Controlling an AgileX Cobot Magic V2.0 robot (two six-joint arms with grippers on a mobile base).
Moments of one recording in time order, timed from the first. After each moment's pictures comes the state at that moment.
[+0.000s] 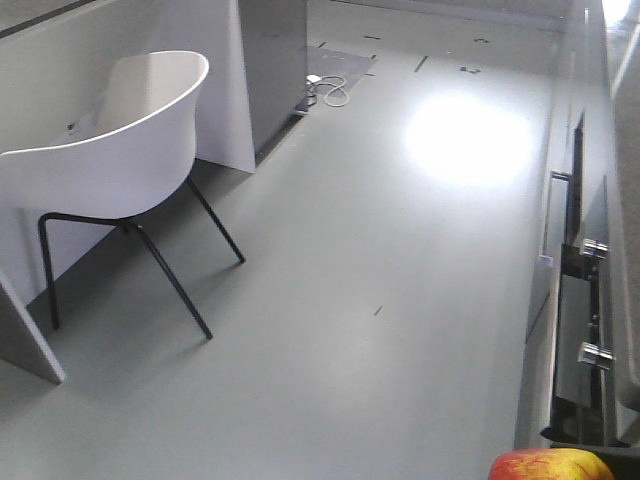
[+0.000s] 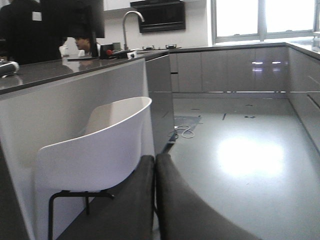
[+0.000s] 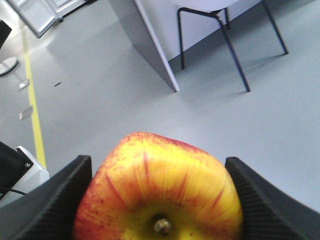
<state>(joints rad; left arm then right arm) -0.04 -0.01 0.02 0.09 0.03 -0.10 0.02 0.40 -0.49 0.89 1.05 -0.59</state>
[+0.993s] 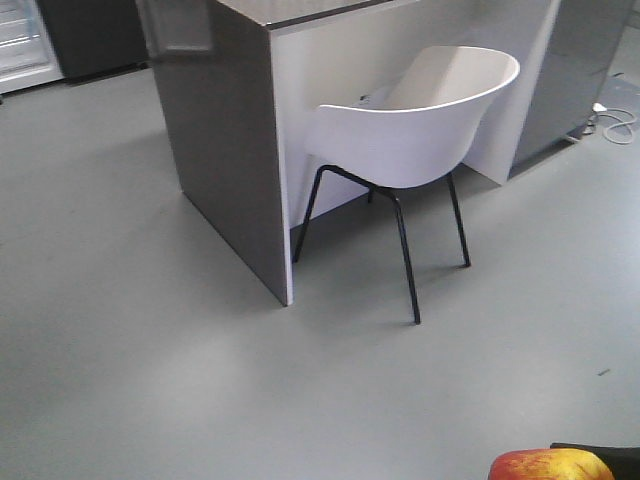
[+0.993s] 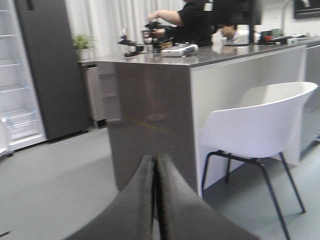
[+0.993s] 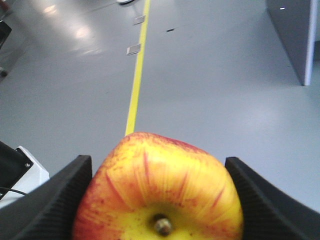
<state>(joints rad) -0.04 -0.01 0.02 0.09 0.03 -0.10 0.02 0.40 -0.49 0.89 1.05 -0.59</state>
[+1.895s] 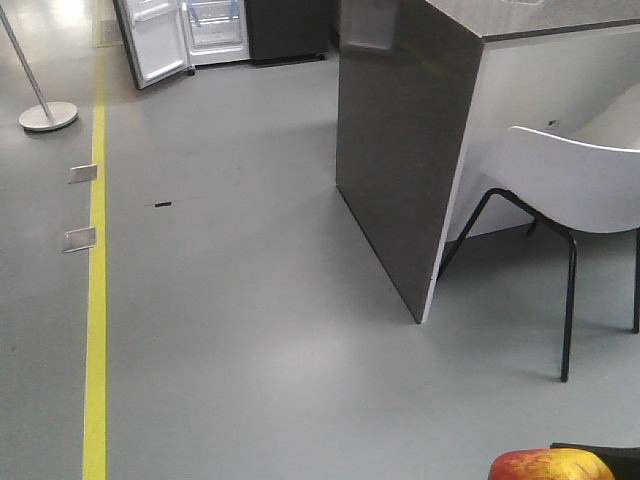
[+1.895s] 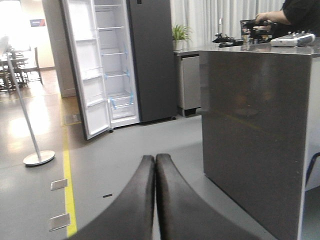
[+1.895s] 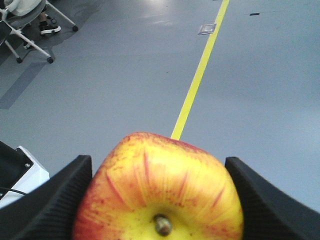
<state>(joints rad) -0.04 -0.01 0.02 0.09 0.03 -0.10 0.02 0.40 -0.49 0.89 1.05 -0.59</state>
